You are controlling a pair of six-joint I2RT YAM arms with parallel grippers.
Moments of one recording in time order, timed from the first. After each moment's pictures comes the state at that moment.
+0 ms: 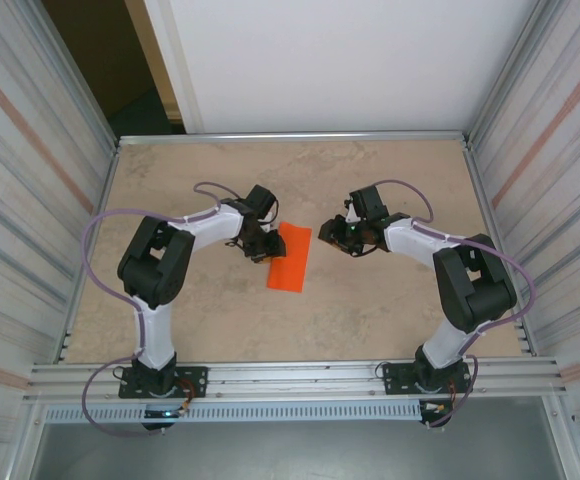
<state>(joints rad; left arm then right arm) -0.55 1.98 1.29 -0.62 0.29 -0.63 0.42 1.67 0.96 -0.22 -0.39 0.78</state>
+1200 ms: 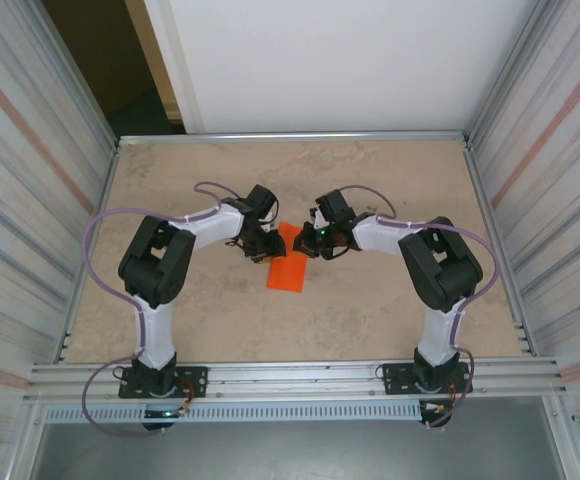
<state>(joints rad) -0.55 1.99 1.30 -0.63 0.29 -0.63 0.56 1.89 1.09 -0.16 -0.49 0.86</state>
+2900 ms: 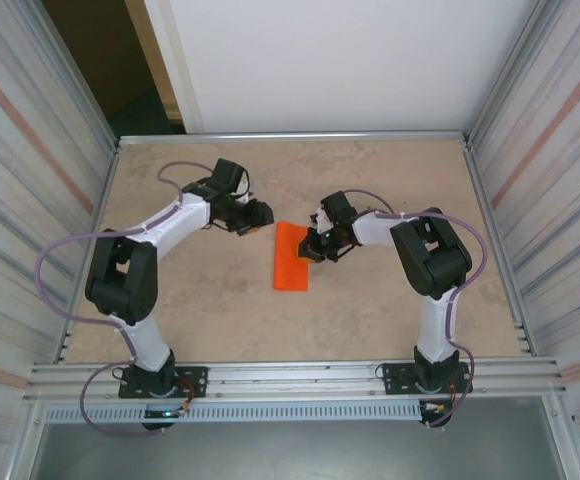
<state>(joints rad) -0.41 1.77 1.30 -0.56 0.42 -0.59 0.50 2.00 1.12 -0.24 -0.61 0.68</state>
